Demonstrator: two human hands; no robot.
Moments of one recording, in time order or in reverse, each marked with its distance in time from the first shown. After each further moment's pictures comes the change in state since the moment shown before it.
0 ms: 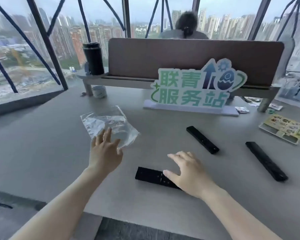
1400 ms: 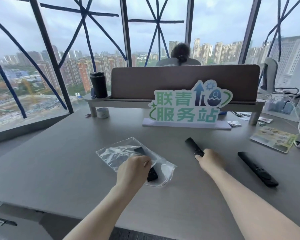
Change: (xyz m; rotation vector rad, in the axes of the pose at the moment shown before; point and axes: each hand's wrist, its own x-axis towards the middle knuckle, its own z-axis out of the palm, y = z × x) left_hand -0.040 0.098 -0.038 -0.346 0.036 0.050; right_hand 0.071 0.116 -0.015 0.054 0.249 0.567
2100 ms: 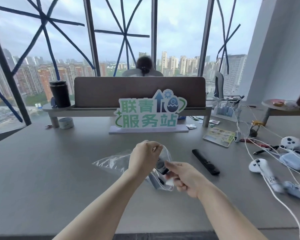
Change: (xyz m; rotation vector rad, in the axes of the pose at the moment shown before) left_hand 0.019 0.140 0.020 -0.357 -0.018 0.249; right_hand -0.133 0.027 -0.095 0.991 -0.516 0.060
